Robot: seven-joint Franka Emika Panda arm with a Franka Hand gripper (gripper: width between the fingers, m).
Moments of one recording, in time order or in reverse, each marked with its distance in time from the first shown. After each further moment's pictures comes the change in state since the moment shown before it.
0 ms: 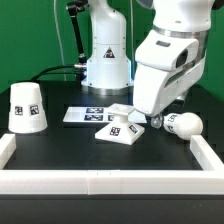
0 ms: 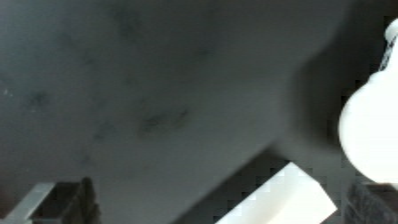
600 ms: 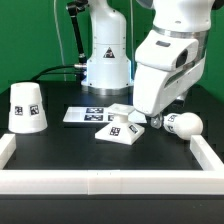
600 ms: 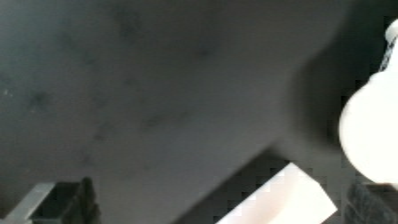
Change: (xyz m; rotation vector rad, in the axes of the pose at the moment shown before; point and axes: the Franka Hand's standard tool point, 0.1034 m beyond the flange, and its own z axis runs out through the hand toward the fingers) arm 0.000 0.000 0.000 0.000 0.000 -0.001
